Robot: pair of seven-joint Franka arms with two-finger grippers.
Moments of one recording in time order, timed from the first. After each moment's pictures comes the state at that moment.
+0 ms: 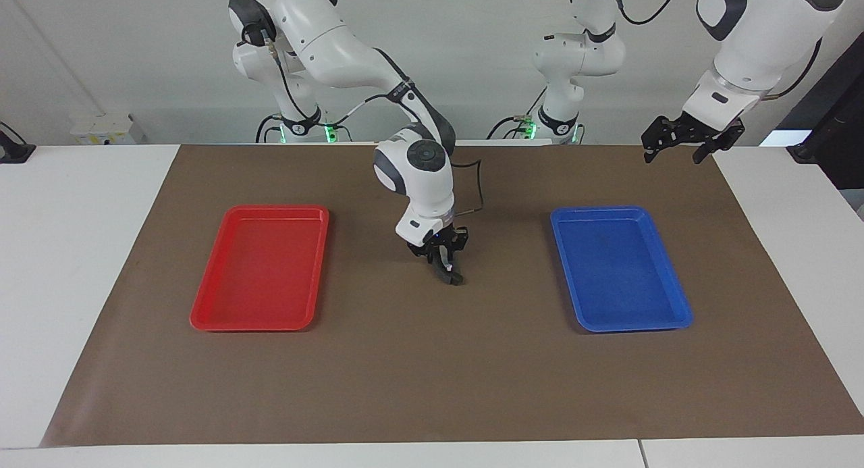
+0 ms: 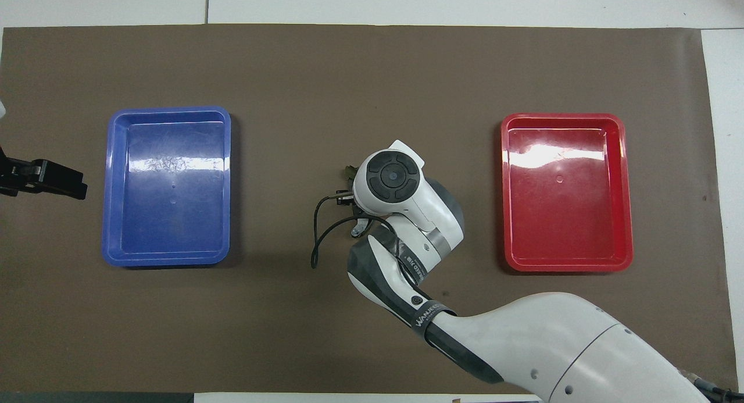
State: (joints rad) left arm -0.15 -0.06 0.09 -1.65 0.03 1.49 0.07; right arm 0.36 0.50 0.30 -1.79 -0.12 2.35 0.63
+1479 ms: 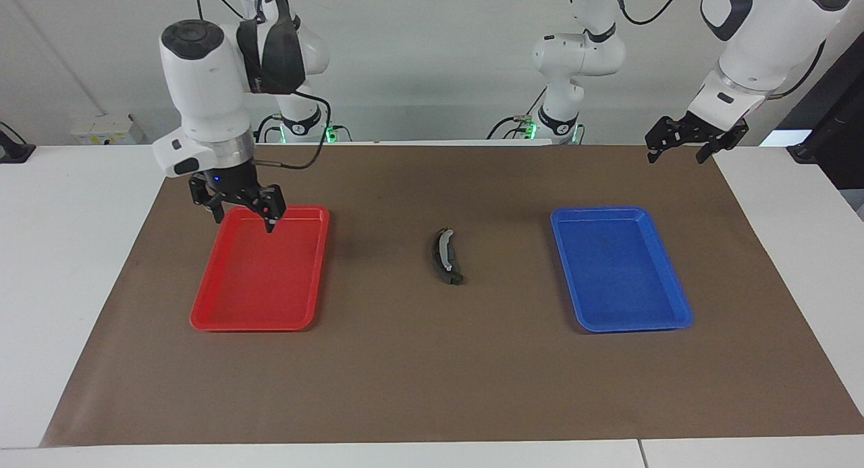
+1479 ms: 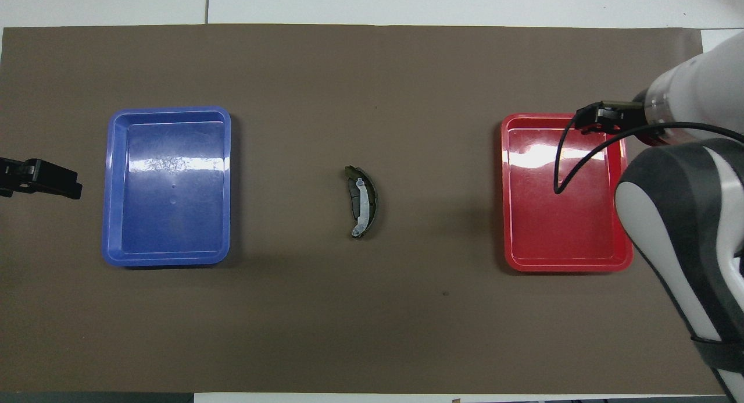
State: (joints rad) left arm -0.15 -0.06 0.10 -1.65 0.03 1.49 0.07; right arm -0.18 0.01 0.27 -1.74 -0.16 1.81 0.29
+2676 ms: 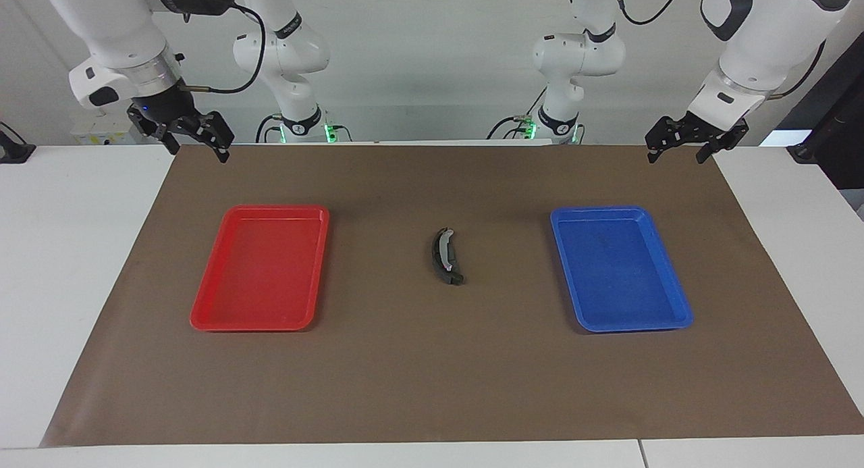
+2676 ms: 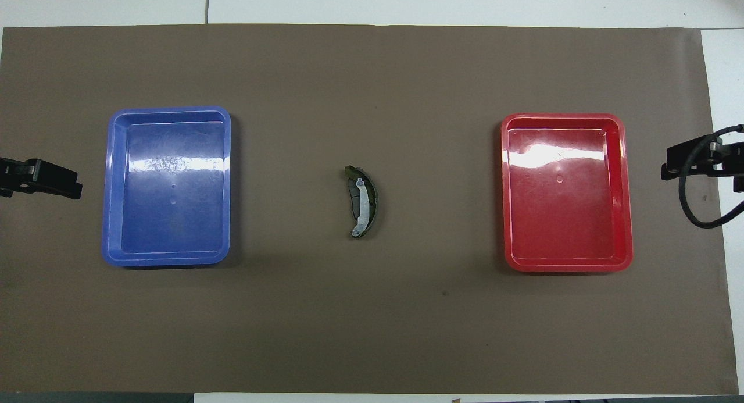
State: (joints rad) left arm -0.15 -0.06 0.10 -1.65 0.03 1.49 0.07; right arm 0.03 -0.07 -0.06 -1.63 -0.02 1.50 0.18
